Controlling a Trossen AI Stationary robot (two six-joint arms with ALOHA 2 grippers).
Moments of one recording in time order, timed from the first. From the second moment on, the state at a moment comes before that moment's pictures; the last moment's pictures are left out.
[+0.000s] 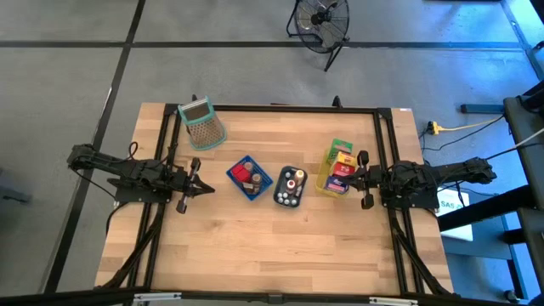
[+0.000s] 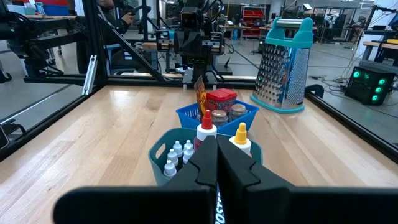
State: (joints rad) left arm -0.24 0.10 0.01 0.03 -0.09 -0.02; right arm 0.18 0.11 0.01 0.04 0.16 -0.01
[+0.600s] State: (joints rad) left arm -0.24 0.10 0.01 0.03 -0.09 -0.02; right arm 0.18 0.11 0.01 0.04 0.16 -0.01
